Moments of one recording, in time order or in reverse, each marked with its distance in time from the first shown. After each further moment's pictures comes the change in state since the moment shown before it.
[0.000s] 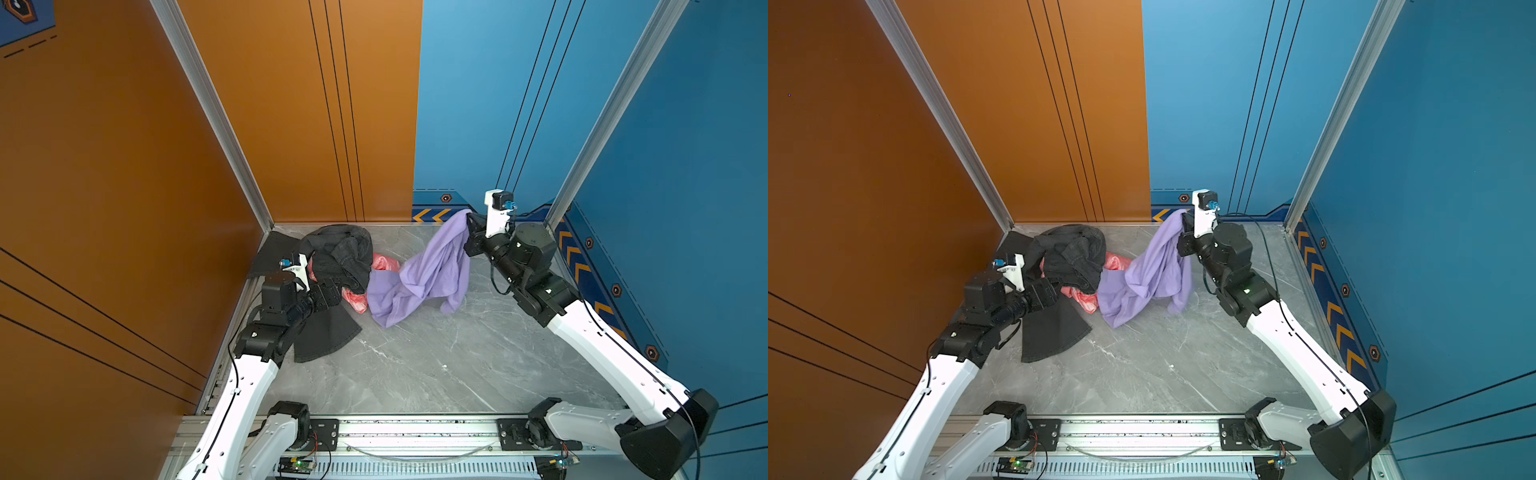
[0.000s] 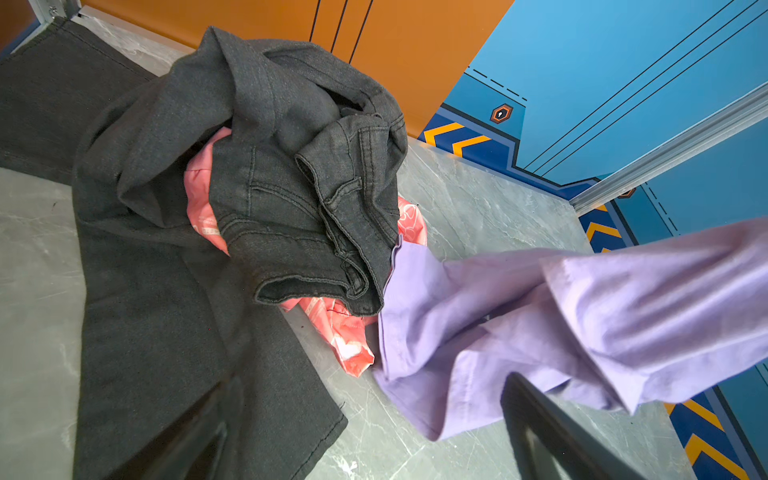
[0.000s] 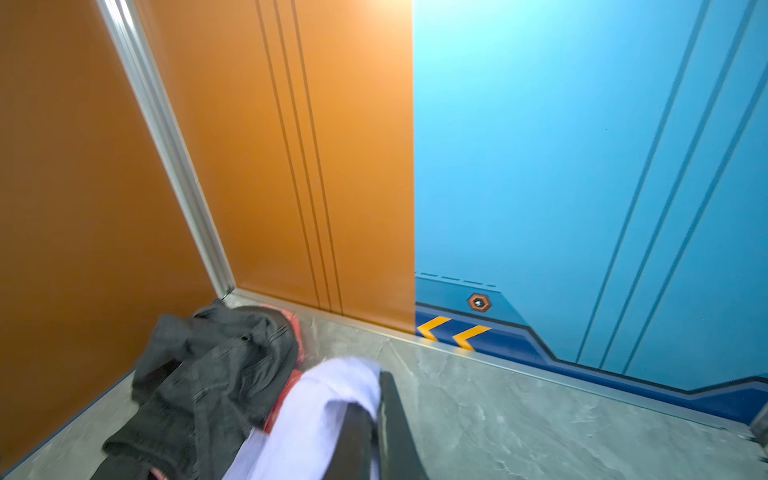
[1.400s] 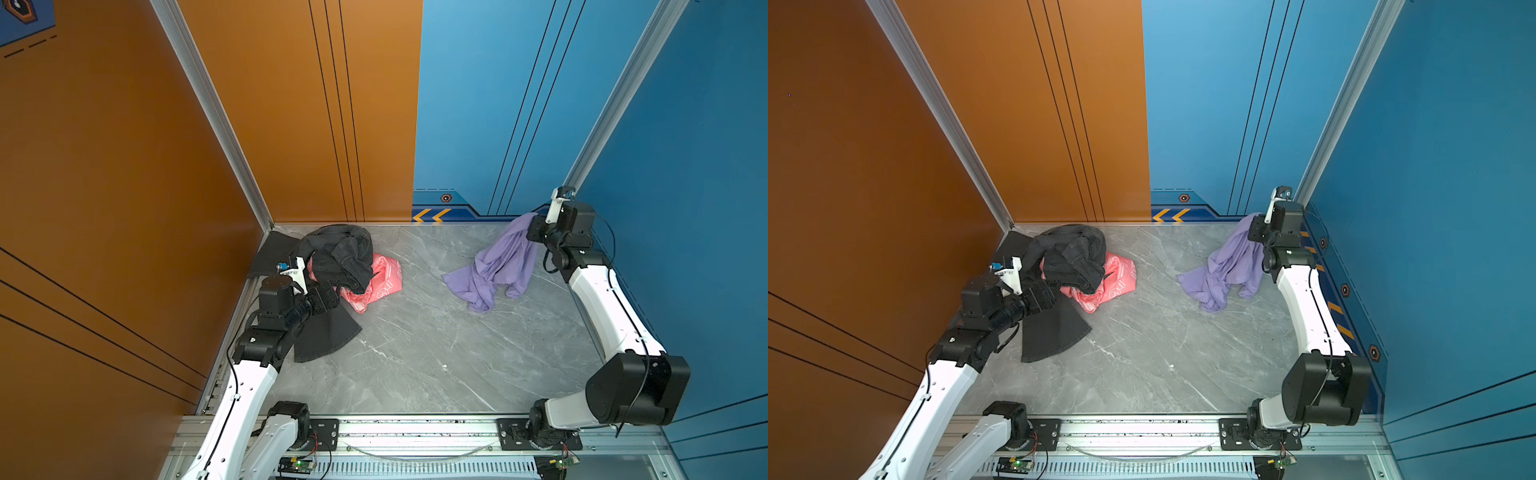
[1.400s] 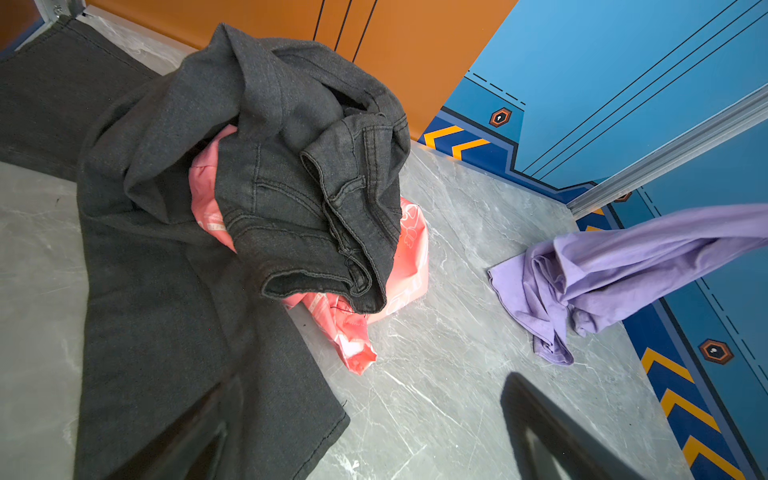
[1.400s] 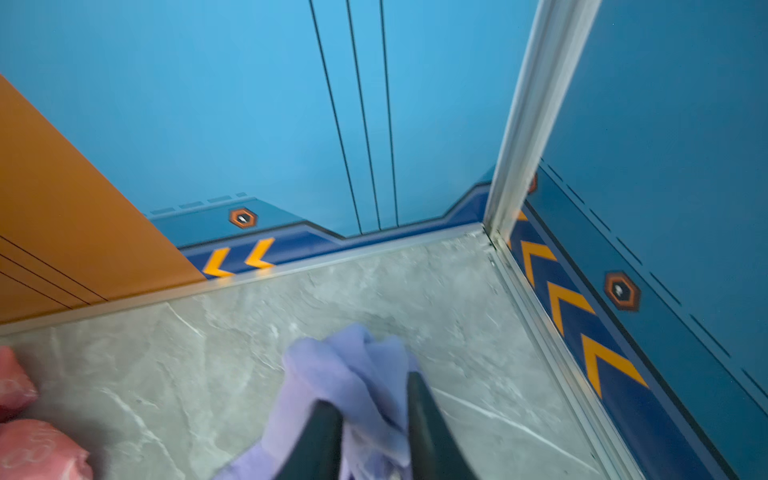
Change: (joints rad) left arm 0.025 -0.036 -0.037 0.014 0.020 0.001; right arm -0.571 0.220 0.055 -0.299 -0.070 0.062
